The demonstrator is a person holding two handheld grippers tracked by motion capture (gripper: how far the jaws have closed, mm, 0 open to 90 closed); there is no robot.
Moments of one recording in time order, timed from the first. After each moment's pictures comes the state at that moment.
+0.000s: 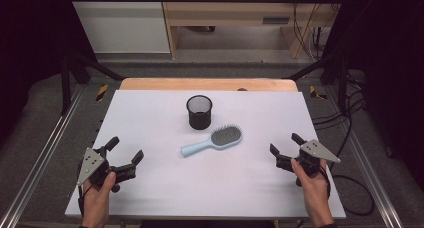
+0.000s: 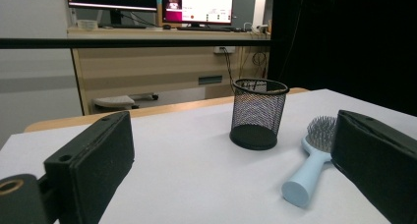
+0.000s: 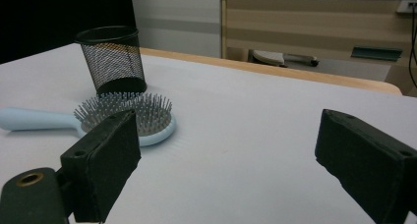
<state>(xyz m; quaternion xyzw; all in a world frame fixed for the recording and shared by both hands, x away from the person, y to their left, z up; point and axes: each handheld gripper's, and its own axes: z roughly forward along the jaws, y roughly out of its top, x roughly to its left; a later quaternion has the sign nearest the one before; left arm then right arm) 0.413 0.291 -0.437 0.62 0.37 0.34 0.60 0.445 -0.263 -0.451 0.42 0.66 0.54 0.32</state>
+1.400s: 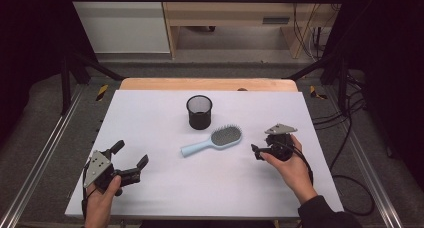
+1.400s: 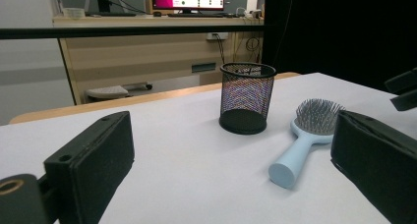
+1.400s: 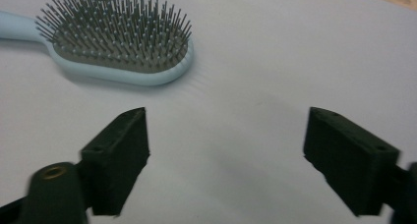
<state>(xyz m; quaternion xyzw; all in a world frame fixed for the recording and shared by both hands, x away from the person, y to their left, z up) 0.407 0.282 -0.440 0.64 0.36 0.33 0.59 0.500 -0.203 -0.438 0.45 0.79 0.33 0.23</state>
